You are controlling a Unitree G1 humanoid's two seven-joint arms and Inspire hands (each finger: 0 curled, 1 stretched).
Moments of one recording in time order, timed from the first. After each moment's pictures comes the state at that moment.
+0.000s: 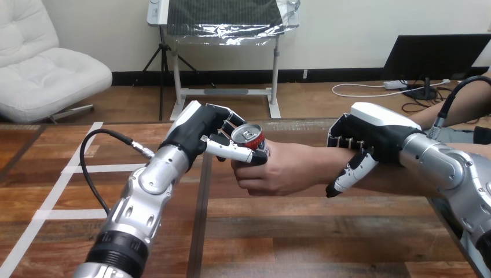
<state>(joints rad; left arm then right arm) -0.63 0.17 -0.14 0.70 0.24 0.02 -0.18 -0.61 -0.59 0.30 0.58 -0.51 -0.15 0.39</state>
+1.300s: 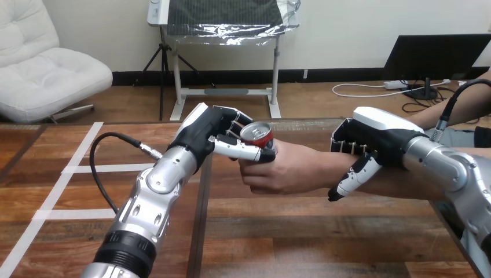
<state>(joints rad) -0.63 0.14 -0.14 0.67 0.20 0.06 -0.21 -0.61 -0.62 0.30 0.61 -0.52 -0.19 0.41</state>
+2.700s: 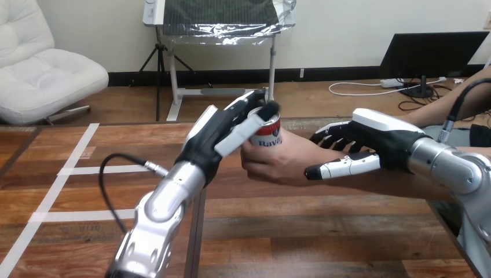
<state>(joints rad) -0.42 0.11 -0.12 0.43 0.09 -0.06 -0.22 -0.53 -0.65 0.25 0.43 -0.42 -0.13 0.52</state>
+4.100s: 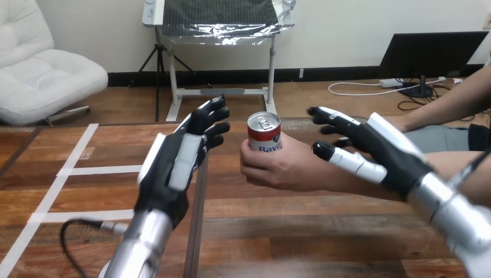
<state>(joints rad) 0.04 0.06 -0.04 -0.10 -0.07 -0.07 -0.18 -0.18 -0.48 0.08 0.16 -0.12 -0.23 0.32</state>
